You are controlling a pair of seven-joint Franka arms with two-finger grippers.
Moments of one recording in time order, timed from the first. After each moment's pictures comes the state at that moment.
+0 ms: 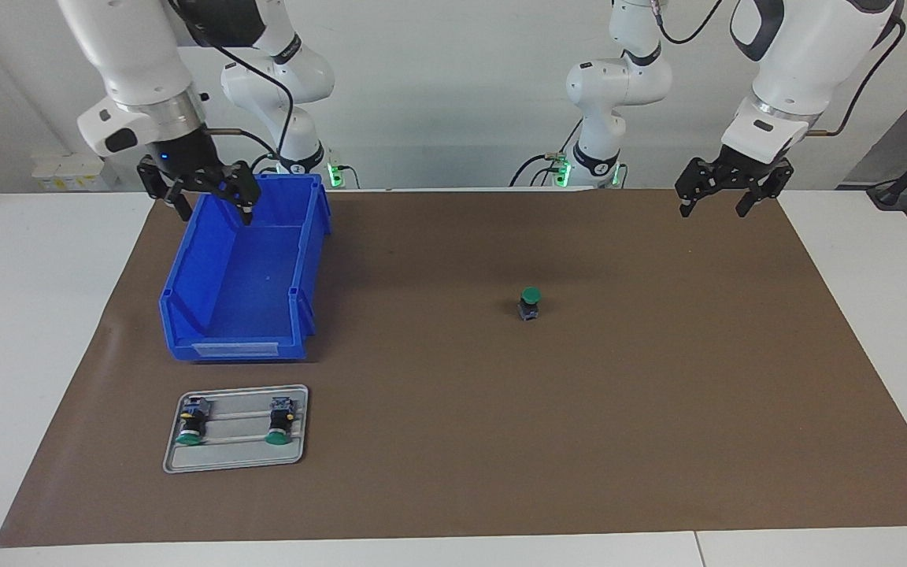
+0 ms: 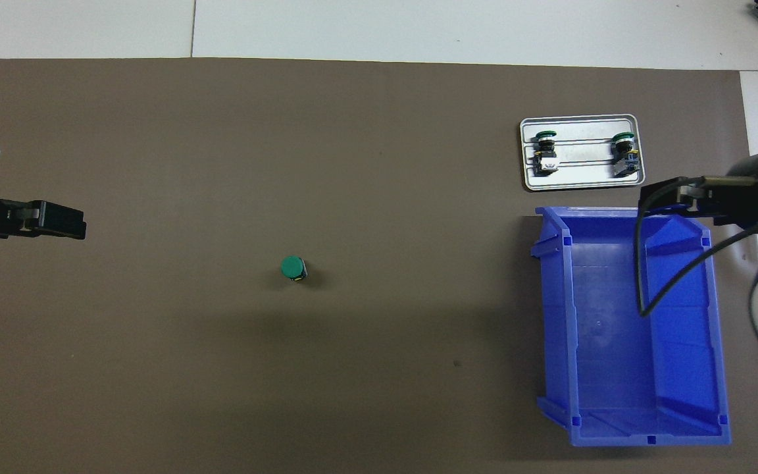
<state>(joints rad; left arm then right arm) 0.01 -0.09 -0.09 -1.71 -0.01 1.63 -0.01 0.22 -0.04 -0.09 -1.68 -0.01 1.72 0.25</state>
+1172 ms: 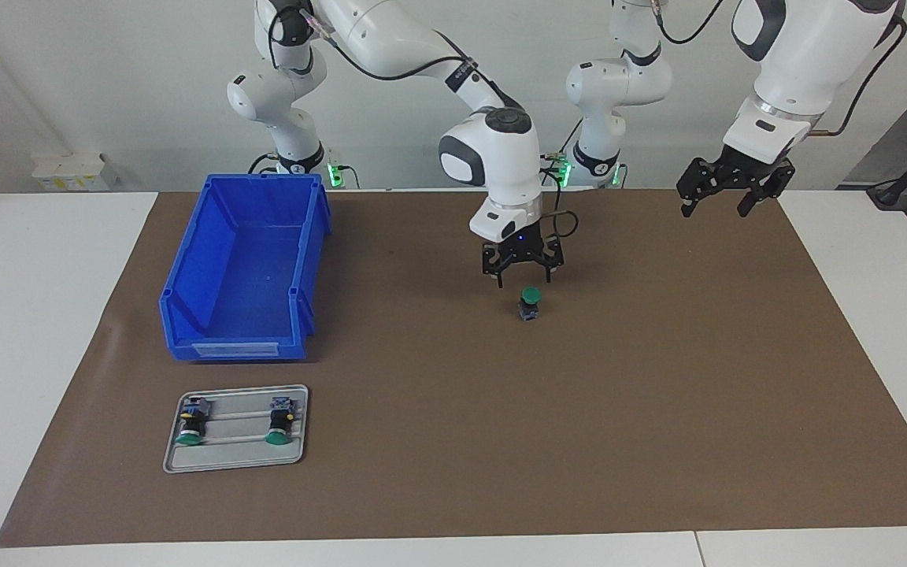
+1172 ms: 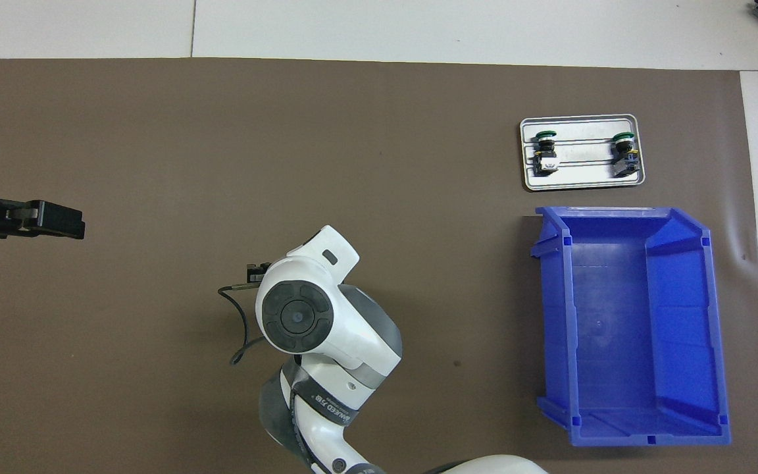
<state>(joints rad) 0.01 -0.09 -0.09 -1.71 -0.01 1.63 -0.01 0.88 0.51 -0.08 -1.64 -0.03 2.42 0.84</state>
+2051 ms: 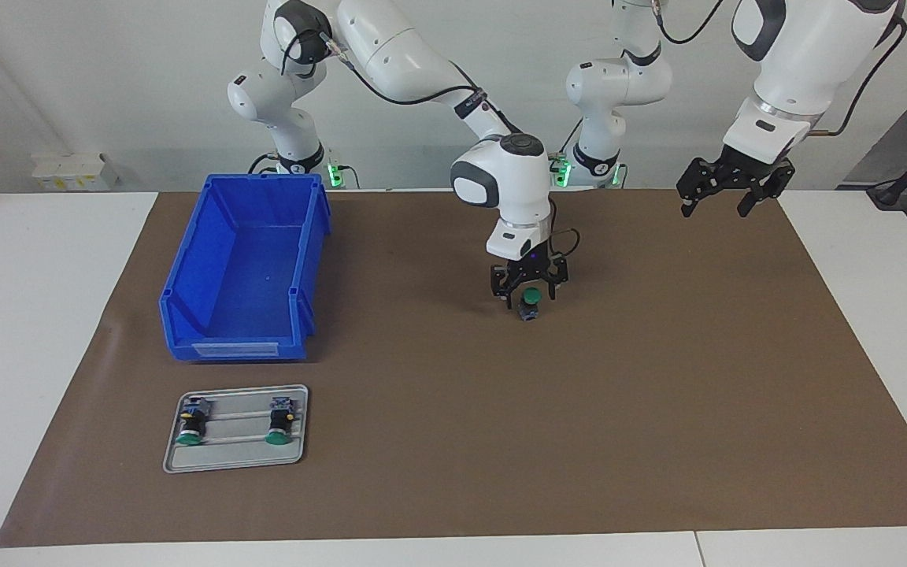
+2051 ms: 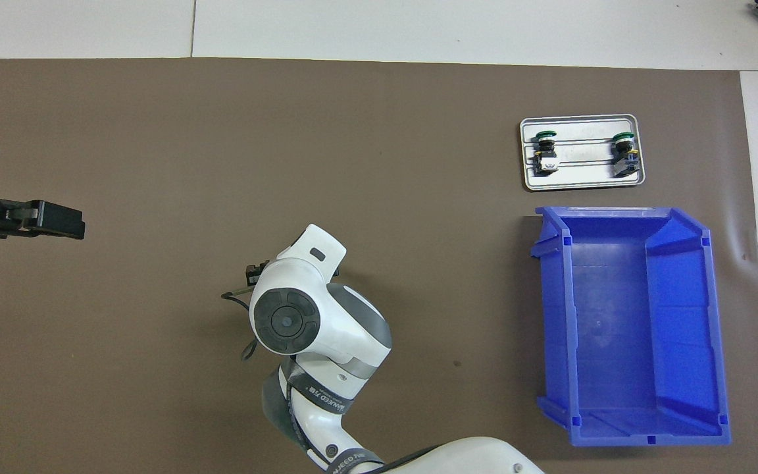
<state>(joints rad) 0.01 -0.09 -0.09 -1.71 -0.01 1.63 -0.01 0.88 0.56 -0.08 -1.62 -0.11 2.47 0.77</state>
